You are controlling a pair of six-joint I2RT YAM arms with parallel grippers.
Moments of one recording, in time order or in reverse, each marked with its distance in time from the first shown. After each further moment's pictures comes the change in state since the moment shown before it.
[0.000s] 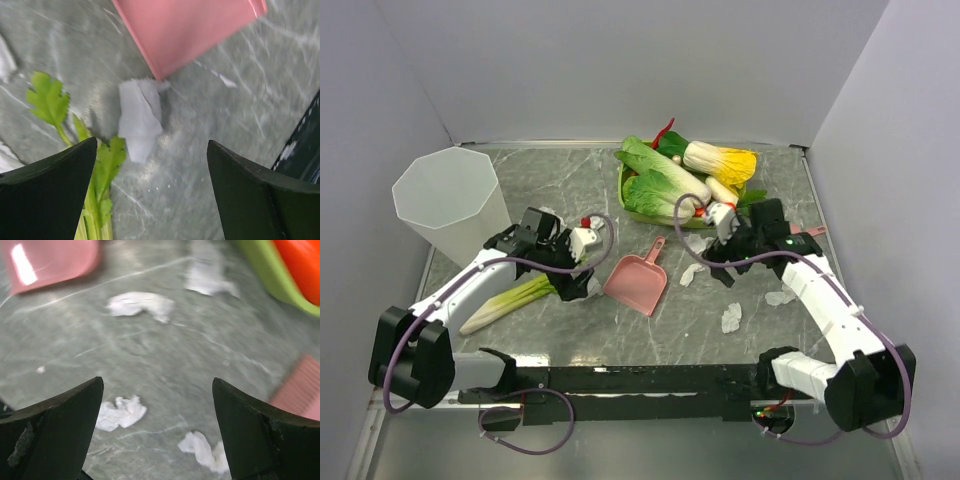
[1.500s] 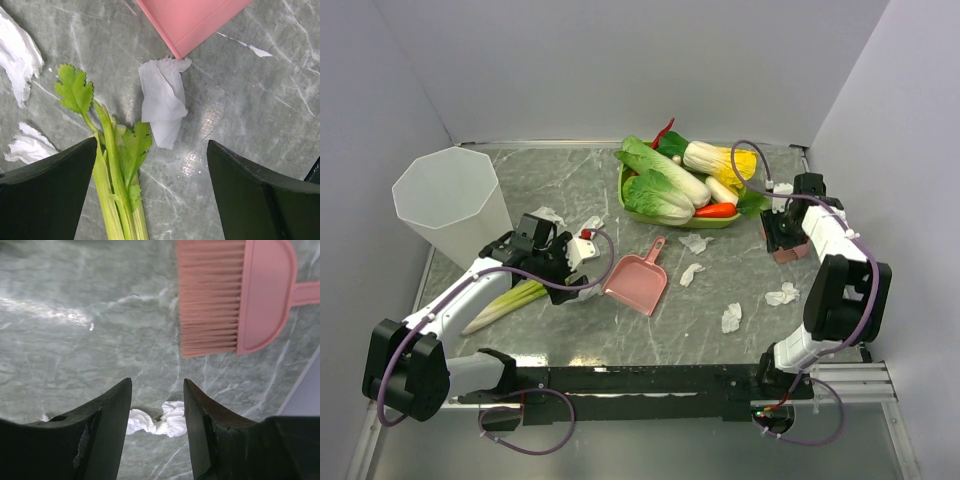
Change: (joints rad) left arm -0.002 -0.069 -0.061 0.000 -0.089 0.203; right arm -0.409 0.451 0.222 0.002 0.216 0.162
